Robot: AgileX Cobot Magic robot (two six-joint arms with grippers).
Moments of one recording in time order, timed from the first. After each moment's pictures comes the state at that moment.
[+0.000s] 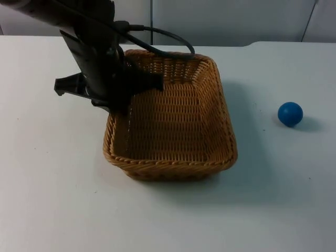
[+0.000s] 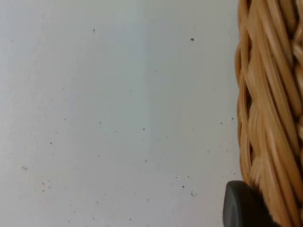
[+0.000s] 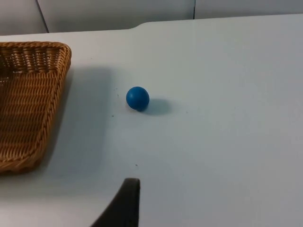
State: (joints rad) right arm 0.00 0.00 -0.52 0.00 1.07 0.02; left arm -0.47 2.18 -1.43 0.17 0.52 -0.61
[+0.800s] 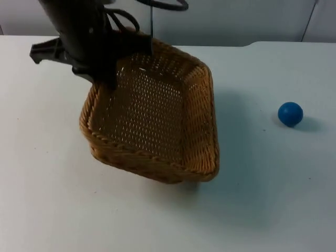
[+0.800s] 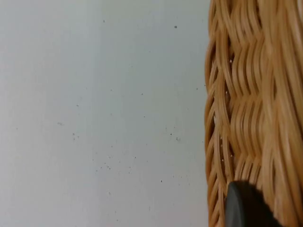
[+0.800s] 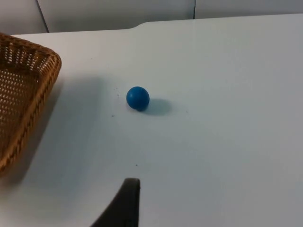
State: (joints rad) right arm 0.00 0.00 -0.52 0.00 1.07 0.02; left arm -0.43 1.99 -1.43 -0.02 0.71 -0.39
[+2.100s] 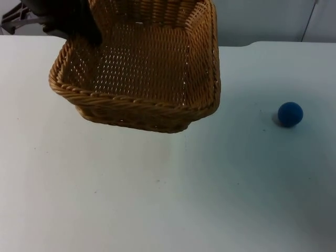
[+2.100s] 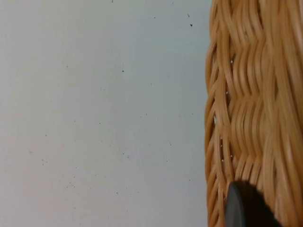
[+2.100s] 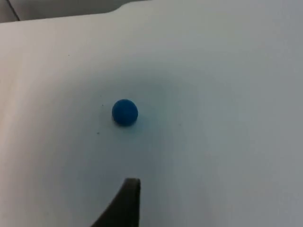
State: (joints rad) right arm 0.02 0.68 -0.73 -0.07 0.82 0.12; left arm -0.21 1.88 -1.43 -0.54 0.78 0.11
